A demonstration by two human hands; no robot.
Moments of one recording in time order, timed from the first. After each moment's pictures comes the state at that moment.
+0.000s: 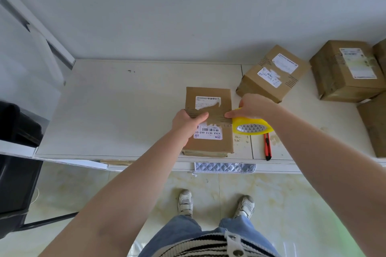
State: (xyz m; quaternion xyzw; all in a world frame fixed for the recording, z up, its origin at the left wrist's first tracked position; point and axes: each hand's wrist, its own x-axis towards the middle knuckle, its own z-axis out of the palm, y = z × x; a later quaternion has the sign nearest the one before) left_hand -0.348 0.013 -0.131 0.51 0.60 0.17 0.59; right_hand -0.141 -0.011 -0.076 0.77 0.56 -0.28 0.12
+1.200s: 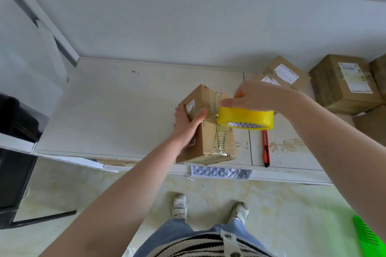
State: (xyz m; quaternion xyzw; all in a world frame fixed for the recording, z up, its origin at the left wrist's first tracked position) left_hand -0.364 0.002 -0.115 0.53 0.54 0.19 0.62; right_hand -0.173 -0.003 0.019 0.70 0.66 -0.26 0.08
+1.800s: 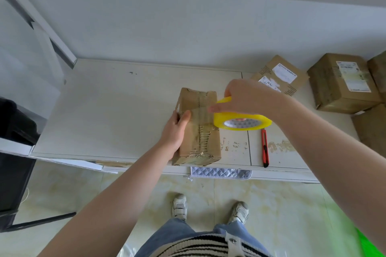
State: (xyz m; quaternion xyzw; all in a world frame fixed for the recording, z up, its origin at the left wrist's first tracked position) left_hand -0.384 0.002 -0.112 0.52 0.56 0.24 0.60; right_hand -0.186 -0.005 0.016 0.70 0.68 -0.22 0.04
